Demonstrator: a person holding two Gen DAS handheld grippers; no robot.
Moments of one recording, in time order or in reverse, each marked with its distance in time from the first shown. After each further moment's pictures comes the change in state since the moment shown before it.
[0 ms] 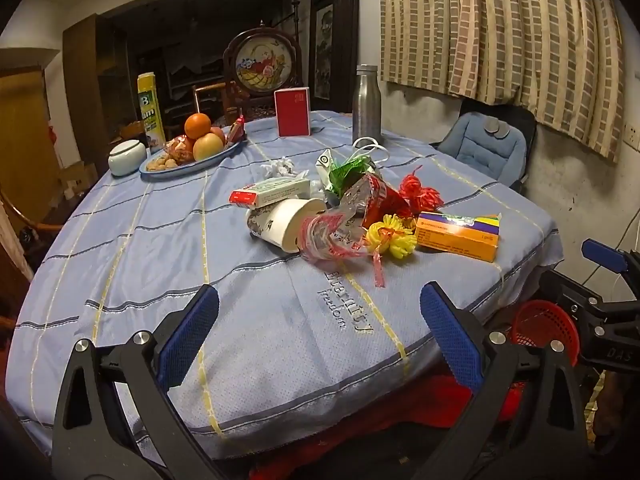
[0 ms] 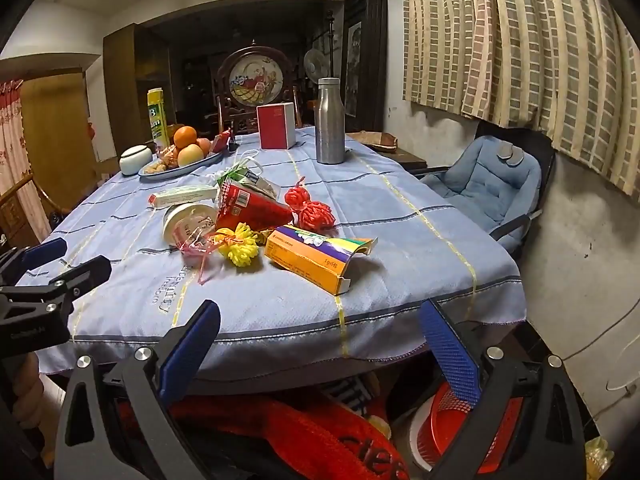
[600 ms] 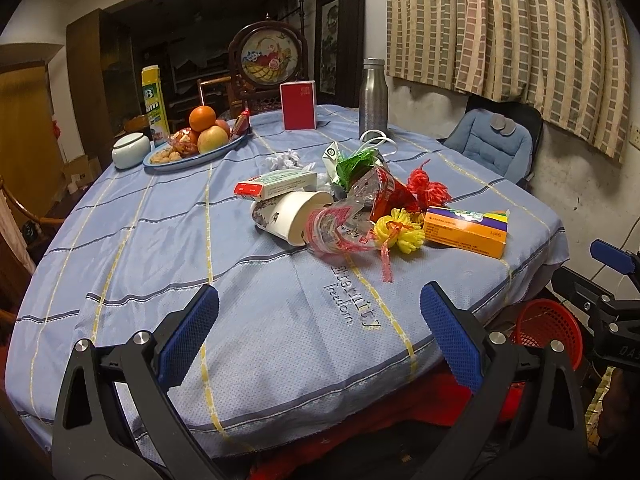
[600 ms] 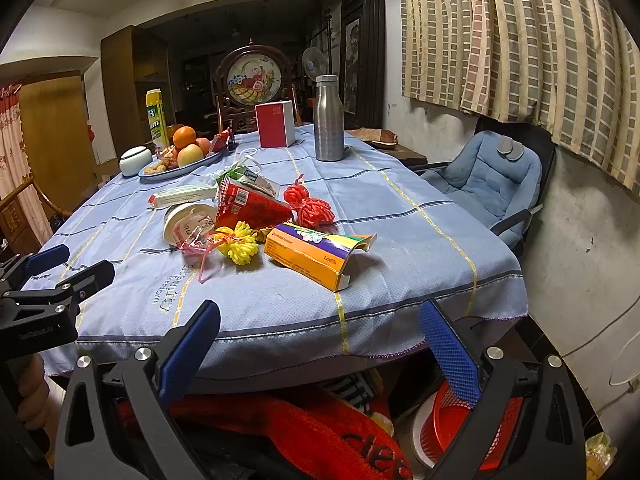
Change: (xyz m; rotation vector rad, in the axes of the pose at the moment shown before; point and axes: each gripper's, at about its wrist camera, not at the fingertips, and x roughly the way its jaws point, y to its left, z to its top) left arm -0.019 0.016 0.031 -0.008 0.070 -0.010; right arm -0.002 -0.003 0.000 0.012 0.006 0.004
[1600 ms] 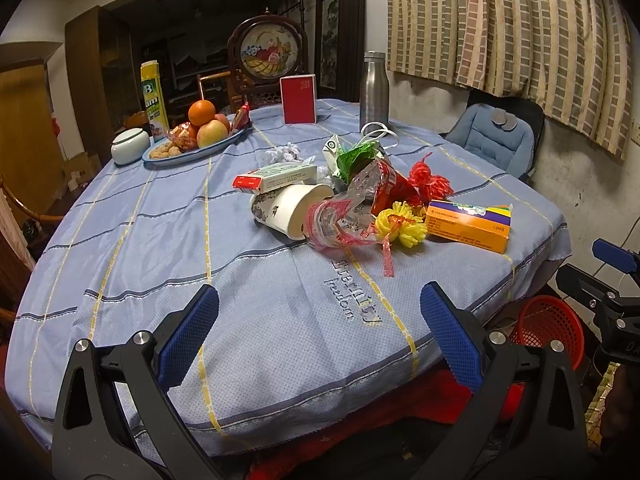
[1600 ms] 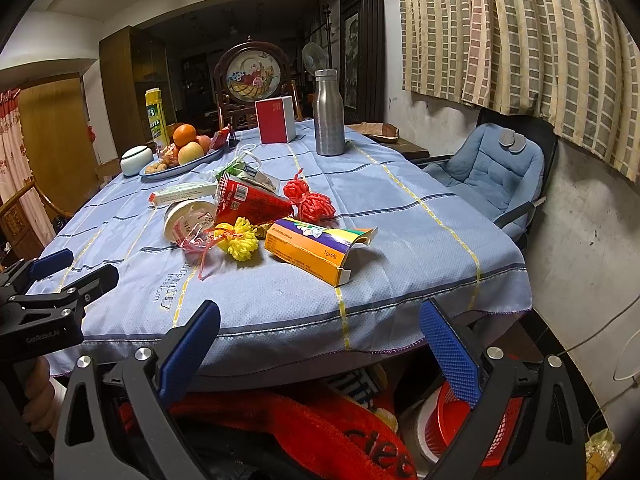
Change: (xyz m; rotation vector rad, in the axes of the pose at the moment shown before) left arm 0.010 -0.002 -0.003 0.001 0.021 0.001; right arm 0.004 -0.003 -0.002 0.016 0.014 0.012
